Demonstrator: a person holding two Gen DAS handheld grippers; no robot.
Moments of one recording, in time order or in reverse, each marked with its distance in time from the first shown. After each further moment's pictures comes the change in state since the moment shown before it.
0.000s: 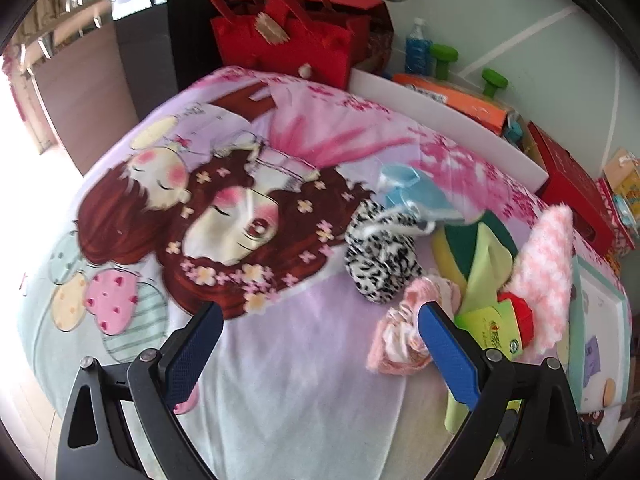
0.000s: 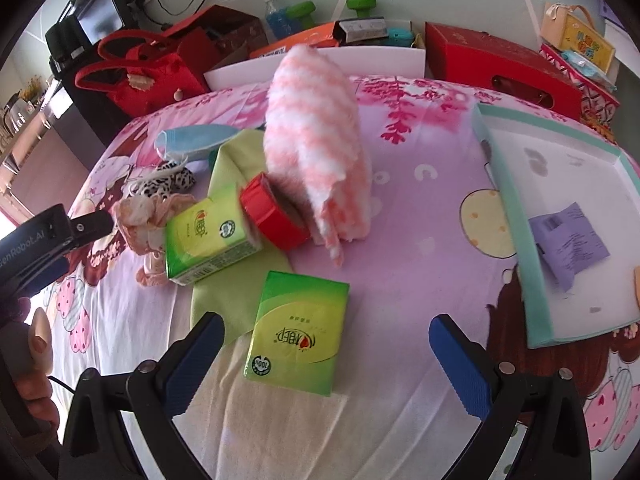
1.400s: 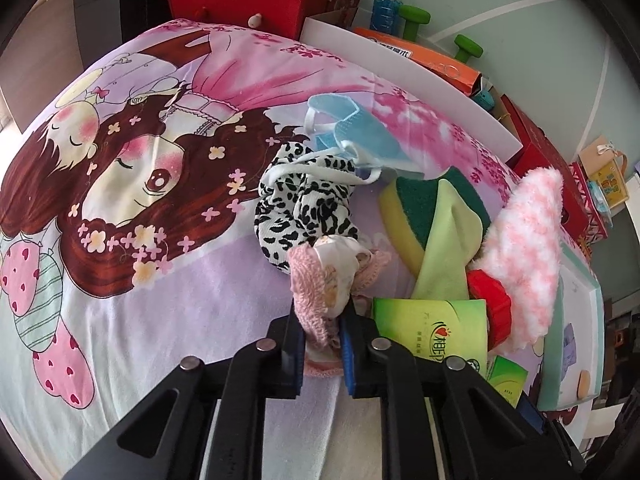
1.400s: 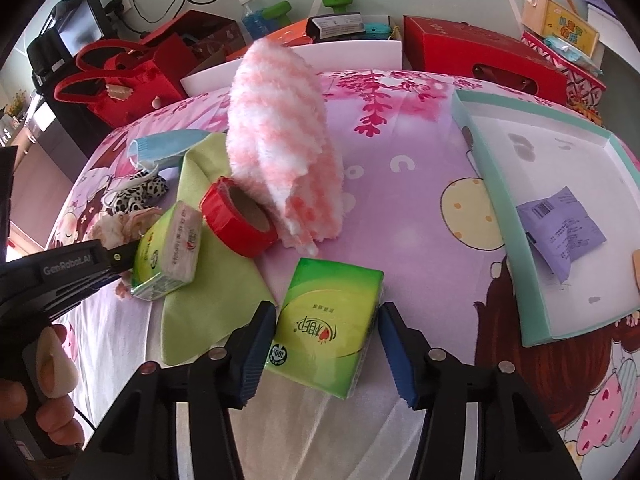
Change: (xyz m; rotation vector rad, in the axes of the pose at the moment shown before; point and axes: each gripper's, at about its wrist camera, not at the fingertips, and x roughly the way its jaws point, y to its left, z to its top) left arm 0.044 -0.031 -0.010 -0.018 0.113 -0.156; right arm 0.007 -0.014 -0.001 0.058 -0.009 -0.038
